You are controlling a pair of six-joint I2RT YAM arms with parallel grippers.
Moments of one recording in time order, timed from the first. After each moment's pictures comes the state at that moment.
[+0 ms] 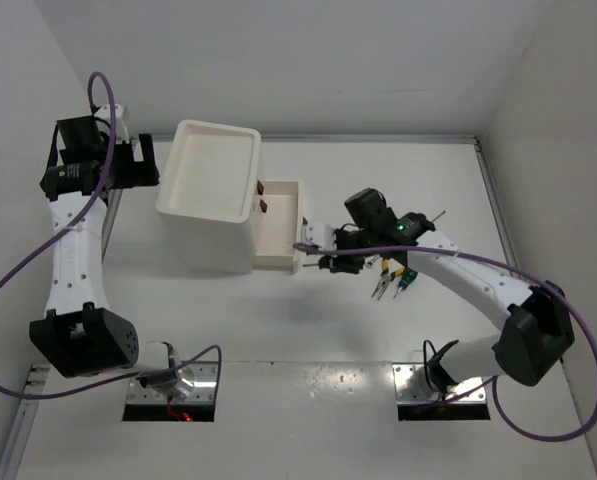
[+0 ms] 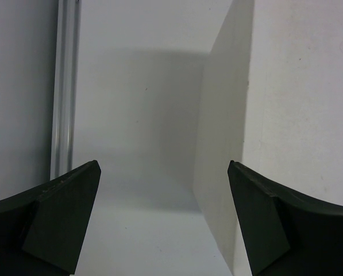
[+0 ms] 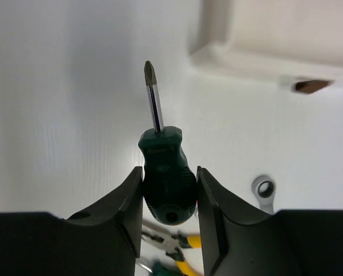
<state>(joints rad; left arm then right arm) 0.25 1.37 1.55 -0.79 0.15 0.09 0.64 1.41 1.01 -0.64 -0.39 -0.93</state>
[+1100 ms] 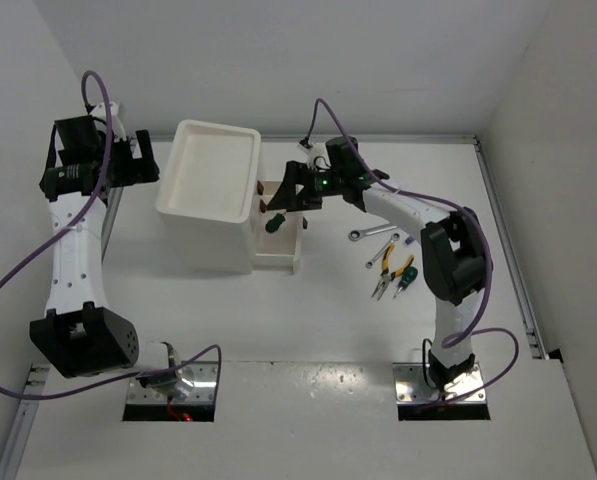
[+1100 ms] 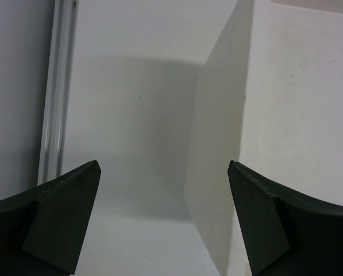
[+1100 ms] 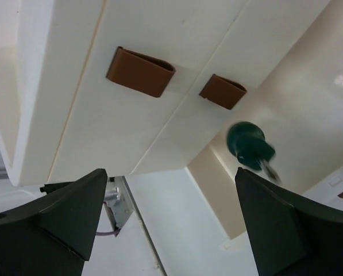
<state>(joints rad) 0.26 1.37 1.53 -0.75 0.17 0.03 0.48 1.97 1.47 -0.10 -0.74 0.52</state>
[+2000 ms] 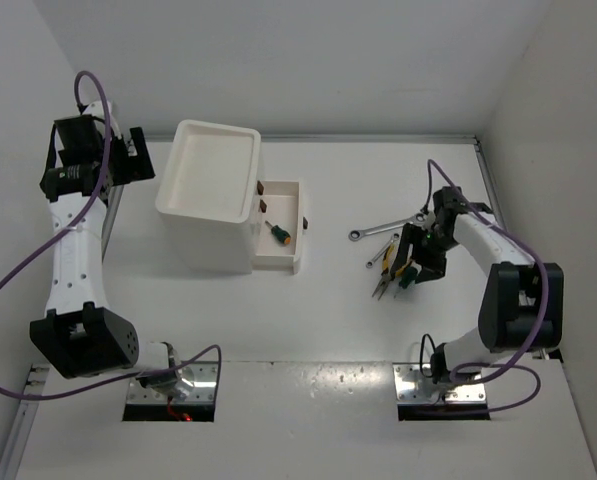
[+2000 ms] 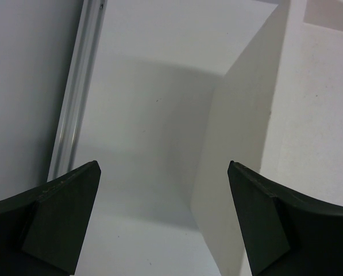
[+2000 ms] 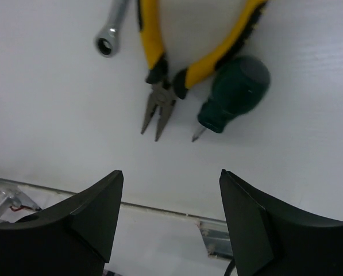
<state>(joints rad) 0.26 1.37 1.52 -0.72 0.08 -0.01 -0.01 1.52 0.97 -0.85 -0.31 0.26</state>
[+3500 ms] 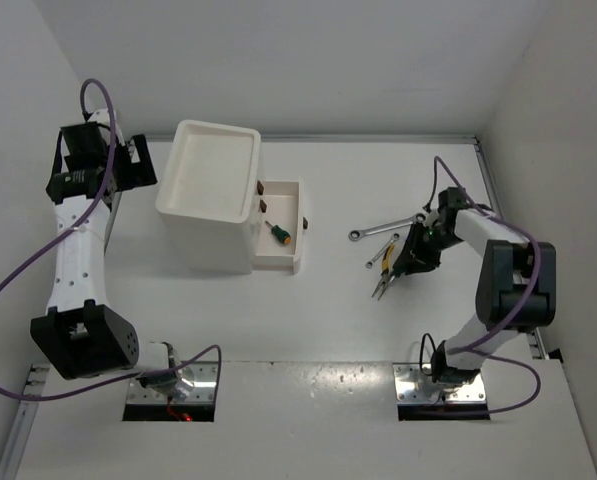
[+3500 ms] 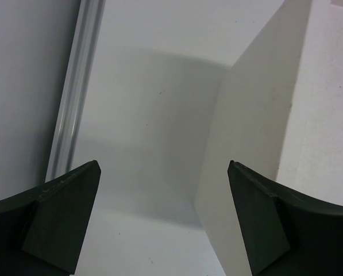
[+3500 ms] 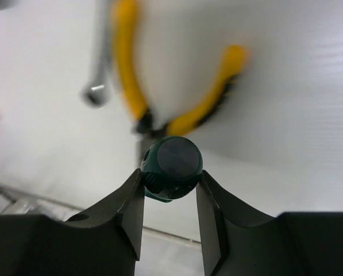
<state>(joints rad) 0.26 1.37 1.46 -0.68 0.06 0.00 -0.10 1.69 0.95 -0.72 -0.36 0.27</state>
